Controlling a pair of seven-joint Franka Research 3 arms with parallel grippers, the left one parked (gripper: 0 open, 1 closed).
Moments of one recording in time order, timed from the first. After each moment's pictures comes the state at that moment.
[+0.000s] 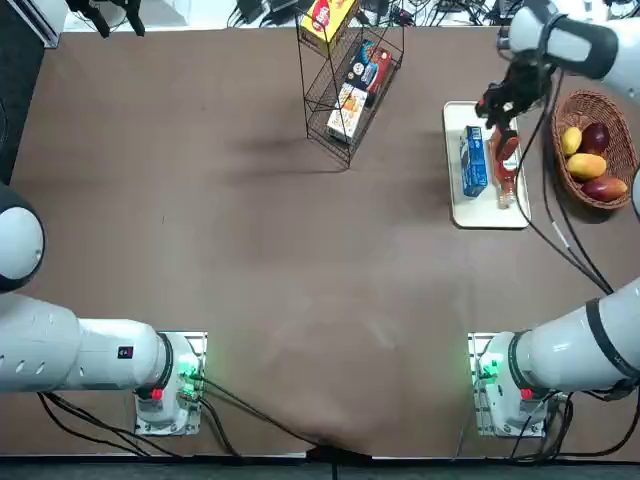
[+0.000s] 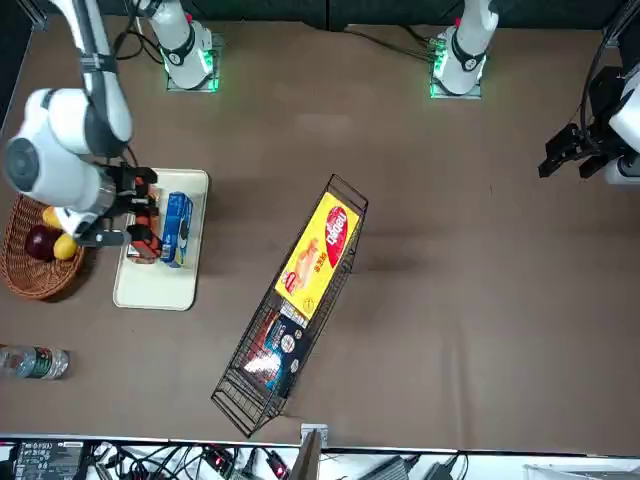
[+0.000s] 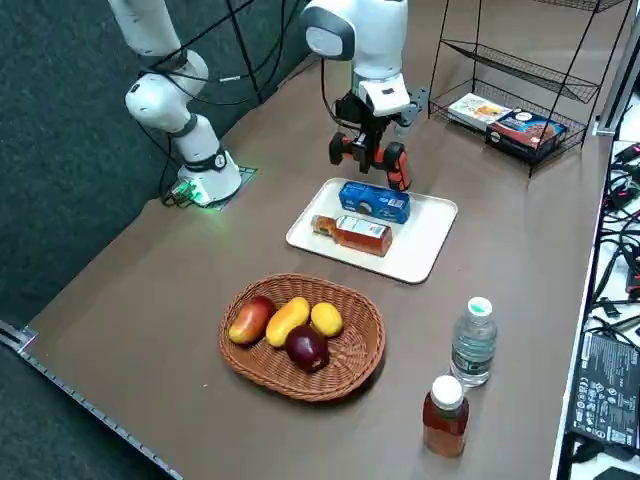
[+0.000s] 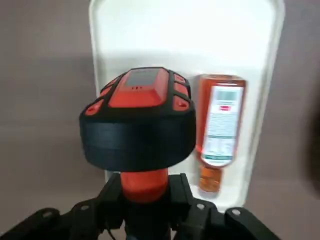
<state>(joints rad) 0.07 0.17 -0.07 -1.99 0.07 1.96 -0.03</state>
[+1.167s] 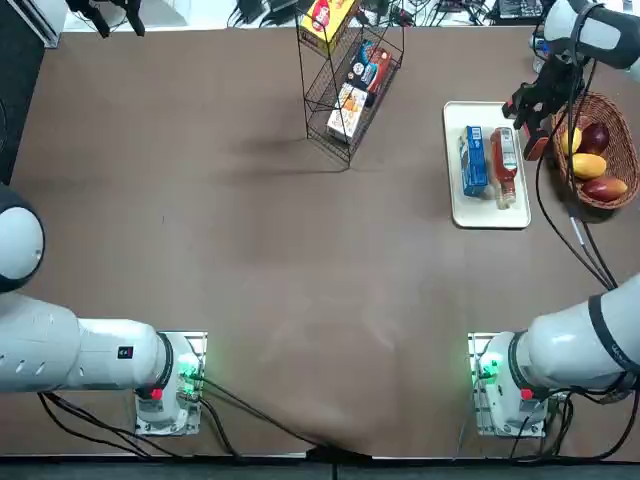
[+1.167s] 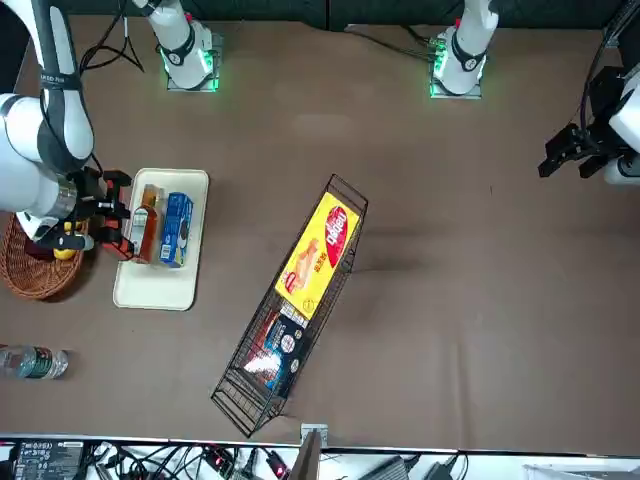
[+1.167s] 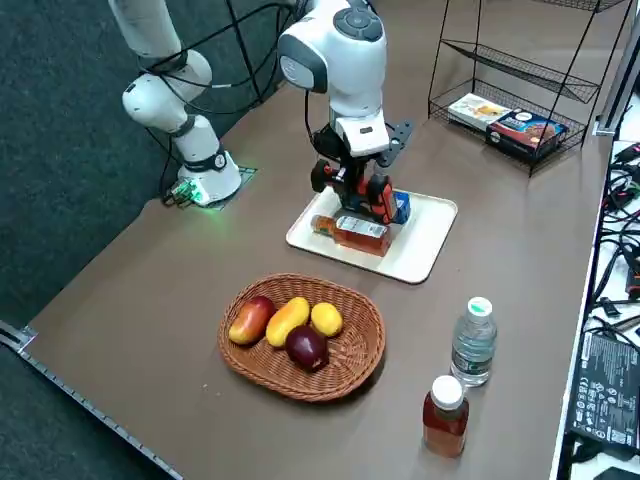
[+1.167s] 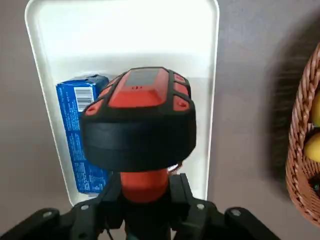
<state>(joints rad) -0.07 0.22 -0.08 -1.97 0.06 1.97 -0.14</state>
